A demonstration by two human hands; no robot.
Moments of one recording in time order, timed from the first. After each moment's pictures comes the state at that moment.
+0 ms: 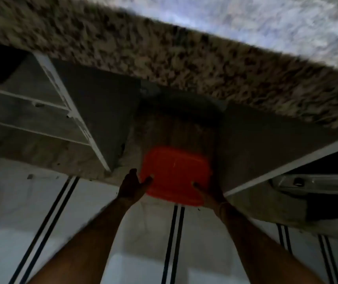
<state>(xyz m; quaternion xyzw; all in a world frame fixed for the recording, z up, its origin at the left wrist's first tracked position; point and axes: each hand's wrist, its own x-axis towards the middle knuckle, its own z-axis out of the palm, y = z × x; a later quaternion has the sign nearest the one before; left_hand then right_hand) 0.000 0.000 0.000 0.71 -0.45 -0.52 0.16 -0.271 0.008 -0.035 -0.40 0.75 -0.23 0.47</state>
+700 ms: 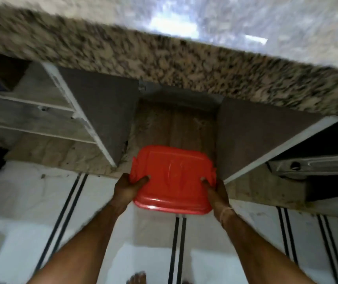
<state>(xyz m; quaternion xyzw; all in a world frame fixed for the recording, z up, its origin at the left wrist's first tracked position) 0.020 0.028 0.001 0.72 -0.35 -0.55 0.26 -0.259 0.062 0.003 -0.26 0.75 -0.38 0.48</state>
